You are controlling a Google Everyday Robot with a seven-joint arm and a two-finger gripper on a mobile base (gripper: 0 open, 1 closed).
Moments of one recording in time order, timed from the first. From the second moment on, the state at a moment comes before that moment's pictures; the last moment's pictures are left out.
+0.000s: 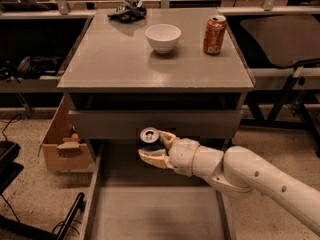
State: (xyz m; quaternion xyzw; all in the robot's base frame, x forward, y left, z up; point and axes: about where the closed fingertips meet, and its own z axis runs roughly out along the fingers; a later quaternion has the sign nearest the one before) arm 0.517 0.025 0.708 -0.42 0.64 0.31 0.56
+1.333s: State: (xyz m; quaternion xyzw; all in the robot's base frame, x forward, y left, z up) arm 0.543 0.053 0.544 -0.47 0.61 0.36 0.52
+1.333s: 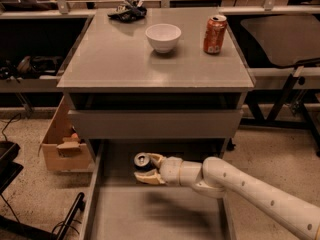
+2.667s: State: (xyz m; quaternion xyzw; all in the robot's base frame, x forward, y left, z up) arm 0.540 0.103 0.417 -0.46 0.60 0.40 0.52
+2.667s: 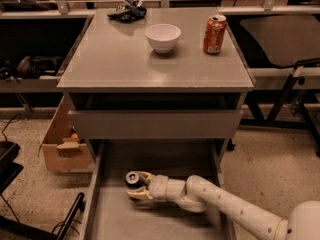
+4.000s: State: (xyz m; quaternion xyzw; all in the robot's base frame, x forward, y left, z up) arm 0.540 0.103 0.417 -0.46 0.60 0.40 0.52
